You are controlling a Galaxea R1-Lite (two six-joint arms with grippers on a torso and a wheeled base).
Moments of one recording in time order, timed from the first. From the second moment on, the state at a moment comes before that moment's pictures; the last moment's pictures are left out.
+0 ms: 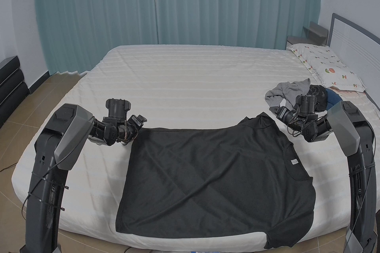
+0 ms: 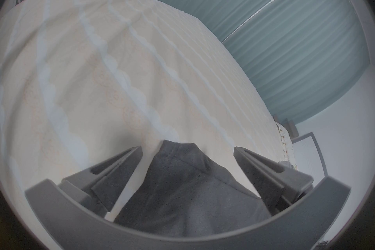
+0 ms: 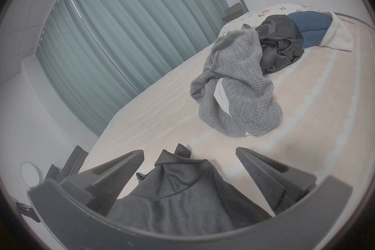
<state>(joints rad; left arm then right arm) -0.15 2.68 -1.79 -0.28 -0.02 -0.90 0.01 2.64 -1.67 -0.62 0.10 0.57</state>
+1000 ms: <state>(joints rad) -0.15 2.76 -1.89 -0.29 0.11 -0.90 0.03 2.74 -1.66 -0.75 0.15 0.41</state>
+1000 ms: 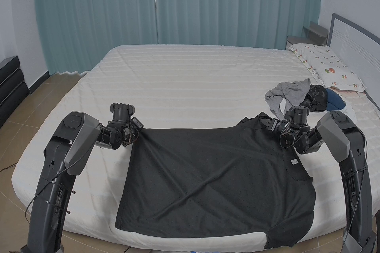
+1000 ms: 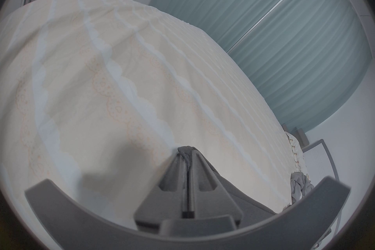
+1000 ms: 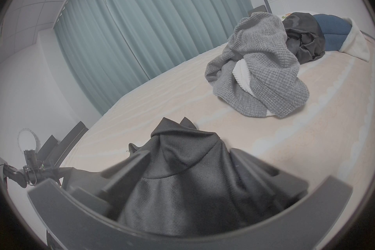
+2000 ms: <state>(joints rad) -0.13 2.77 -1.90 -0.41 0.16 -0.92 -0.03 2.76 -1.81 -0.76 0.08 0.49</state>
